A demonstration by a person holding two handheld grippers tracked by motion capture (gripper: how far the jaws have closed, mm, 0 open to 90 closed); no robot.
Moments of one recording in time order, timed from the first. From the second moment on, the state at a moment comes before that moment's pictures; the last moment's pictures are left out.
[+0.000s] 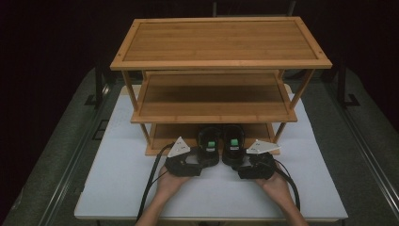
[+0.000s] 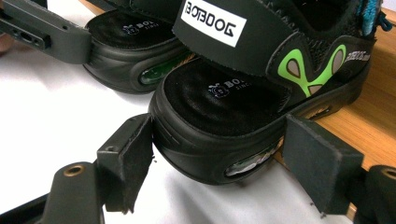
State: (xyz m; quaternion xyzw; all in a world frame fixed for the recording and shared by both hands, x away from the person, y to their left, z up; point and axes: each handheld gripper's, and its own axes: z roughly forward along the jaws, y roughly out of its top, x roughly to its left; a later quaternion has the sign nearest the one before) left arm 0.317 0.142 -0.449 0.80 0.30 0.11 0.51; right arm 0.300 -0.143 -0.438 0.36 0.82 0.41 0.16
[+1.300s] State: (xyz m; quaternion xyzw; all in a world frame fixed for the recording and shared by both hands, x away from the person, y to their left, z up) left arm 0.284 0.135 -0.445 0.81 0.29 0.16 0.48; right arm 0.253 -0.121 -0.442 0.38 0.80 0.39 0.26
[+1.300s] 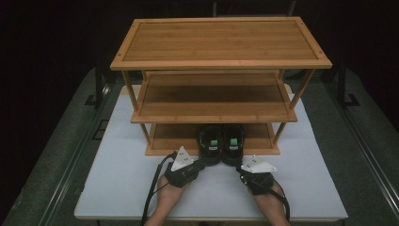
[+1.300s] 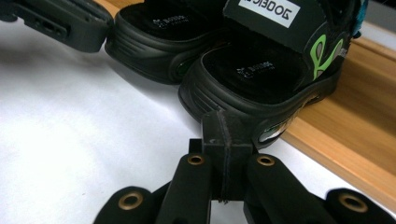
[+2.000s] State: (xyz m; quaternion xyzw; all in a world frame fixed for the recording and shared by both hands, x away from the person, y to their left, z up) left arm 0.303 0.124 -0.449 0.80 0.32 0.19 0.46; right arm 0.276 -0.115 -0.446 0.41 0.78 0.38 0.27
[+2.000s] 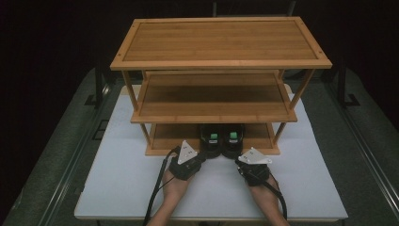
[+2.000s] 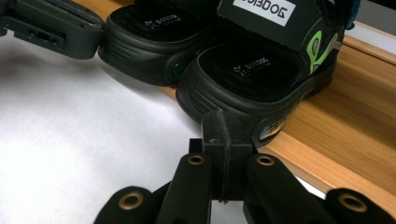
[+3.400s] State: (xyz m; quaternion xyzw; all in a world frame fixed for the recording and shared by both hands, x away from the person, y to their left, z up) left arm 0.315 0.121 -0.443 0.80 0.34 0.17 0.46; right arm 0.290 -0.126 -0.448 0.43 0.77 0.40 0.24
